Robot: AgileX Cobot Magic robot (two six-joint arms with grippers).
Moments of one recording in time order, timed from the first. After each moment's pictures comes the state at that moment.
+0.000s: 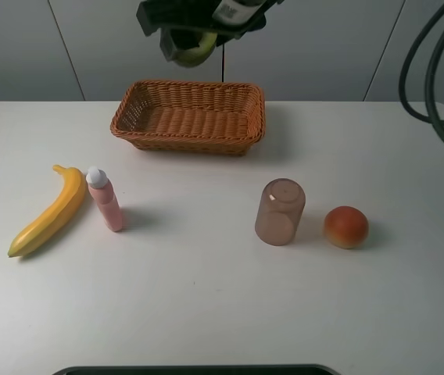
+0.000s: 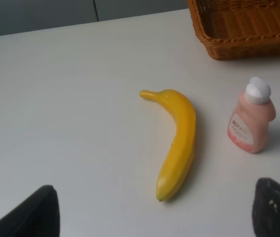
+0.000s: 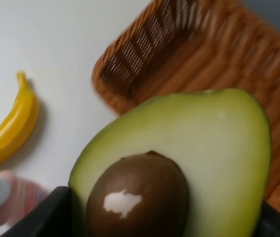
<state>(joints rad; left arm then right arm) -0.25 0.00 -0.51 0.02 1.08 0.01 0.75 1.68 -1.50 -0.16 0.70 0.20</state>
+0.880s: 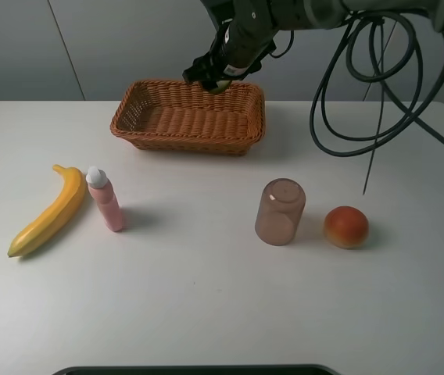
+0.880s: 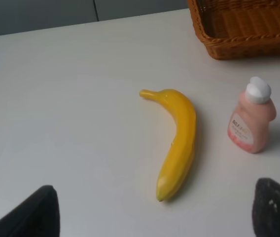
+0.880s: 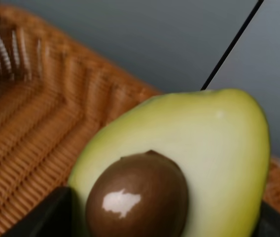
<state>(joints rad) -0.25 0.00 -0.51 0.02 1.08 0.01 0.55 2.26 -1.77 -0.22 0.51 0.17</state>
